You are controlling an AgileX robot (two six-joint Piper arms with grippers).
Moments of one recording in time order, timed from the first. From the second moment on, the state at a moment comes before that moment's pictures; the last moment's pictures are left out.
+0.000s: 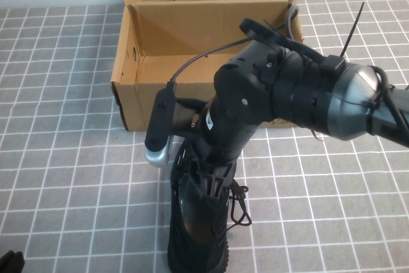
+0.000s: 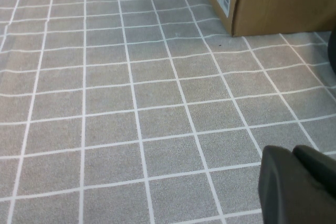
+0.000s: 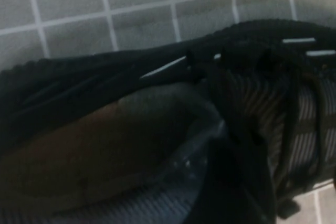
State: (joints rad) right arm 0.85 1.90 -1.59 0.02 0.94 -0.56; left arm -0.16 -0.01 0.03 -0.07 0.39 0.12
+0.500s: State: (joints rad) right arm 0.85 1.91 -1.59 0.02 0.91 -0.56; left arm -0.16 -0.01 0.03 -0.07 0.39 0.12
